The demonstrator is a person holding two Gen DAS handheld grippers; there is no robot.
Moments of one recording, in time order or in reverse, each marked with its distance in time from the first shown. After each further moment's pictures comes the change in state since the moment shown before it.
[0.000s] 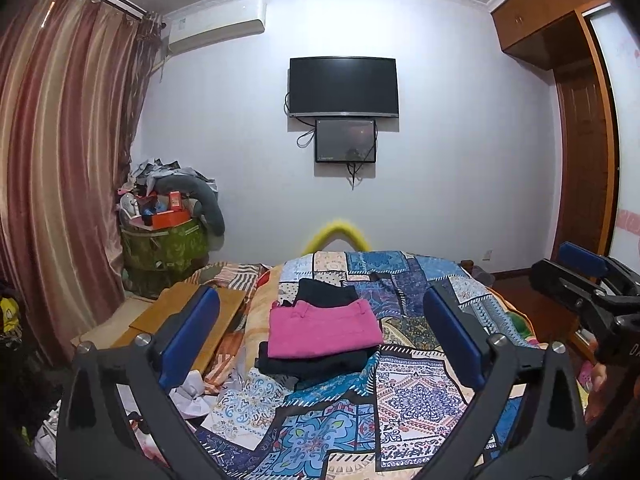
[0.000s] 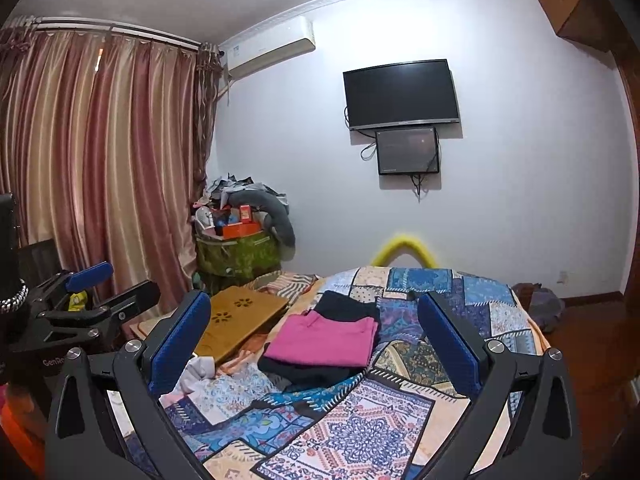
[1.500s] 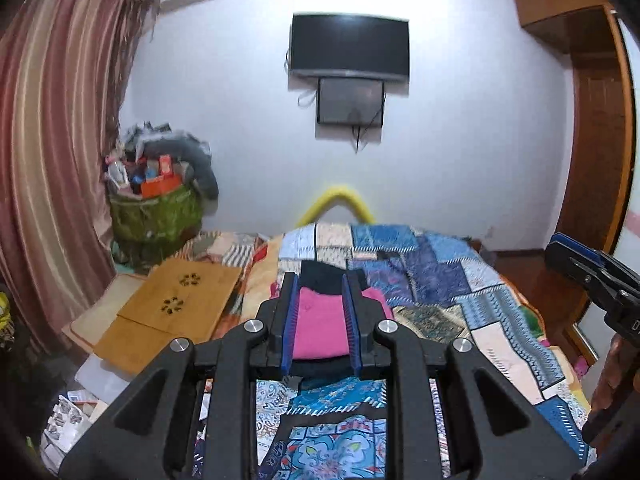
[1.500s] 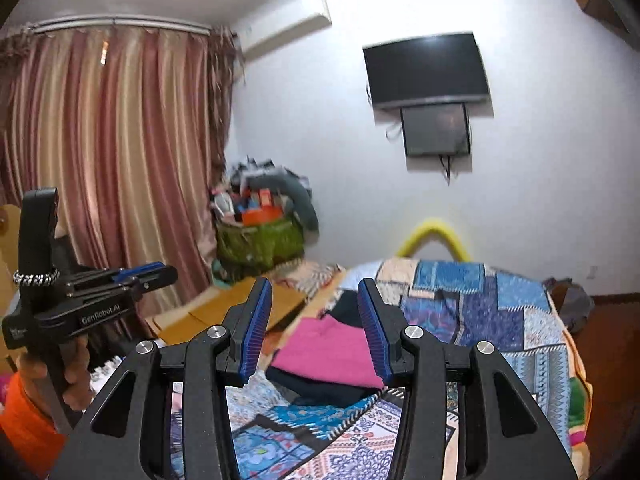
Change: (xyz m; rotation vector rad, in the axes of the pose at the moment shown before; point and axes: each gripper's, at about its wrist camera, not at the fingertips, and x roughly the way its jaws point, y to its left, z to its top) left arm 0.085 0.030 0.038 -0.015 0.134 -0.019; right arm 0.066 -0.020 0.028 0.008 0.062 0.124
